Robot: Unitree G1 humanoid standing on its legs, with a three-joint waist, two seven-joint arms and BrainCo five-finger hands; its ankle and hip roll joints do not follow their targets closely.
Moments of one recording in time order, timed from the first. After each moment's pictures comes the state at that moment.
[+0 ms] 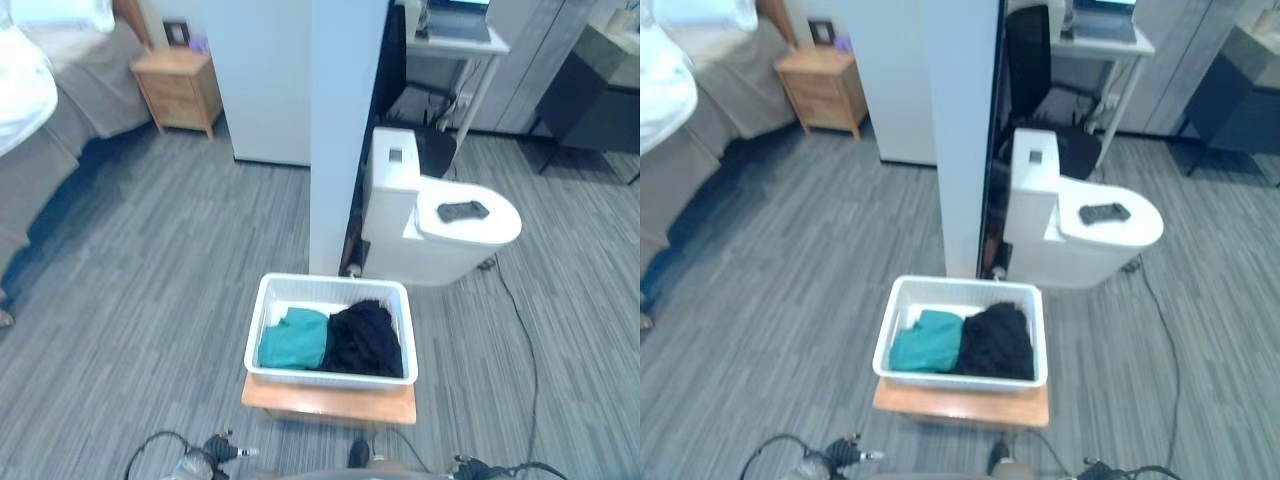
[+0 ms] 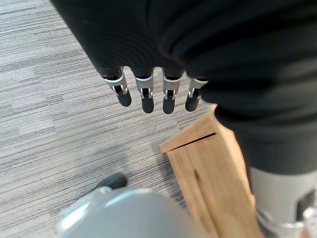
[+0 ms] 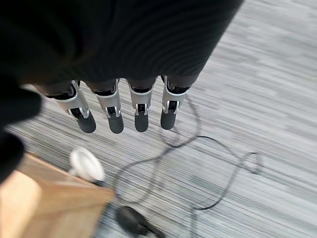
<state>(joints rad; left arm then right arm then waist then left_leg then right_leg) -0.08 0.22 -0.34 1.38 0.04 -0.11 0.00 -0.05 -0.36 0.29 1.39 -0.05 -0.07 0.03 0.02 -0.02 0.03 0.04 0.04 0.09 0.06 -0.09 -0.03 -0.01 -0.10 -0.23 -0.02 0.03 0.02</state>
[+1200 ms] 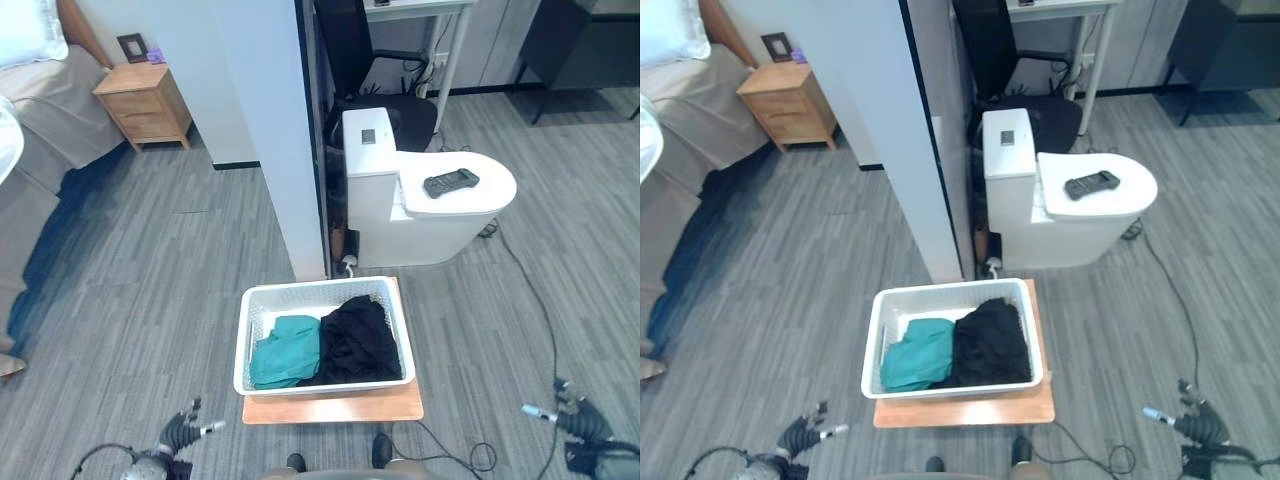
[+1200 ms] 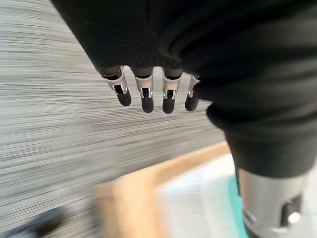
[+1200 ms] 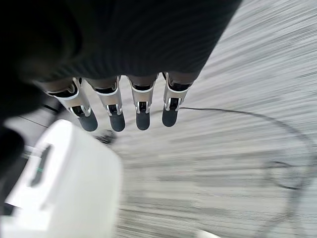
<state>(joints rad) 0.35 0.49 -0.09 0.45 -0.23 -0.12 -0.10 0.43 -0.63 -0.29 0.37 0.18 -0.05 0.12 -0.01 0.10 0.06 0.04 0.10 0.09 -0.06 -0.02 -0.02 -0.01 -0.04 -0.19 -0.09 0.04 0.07</state>
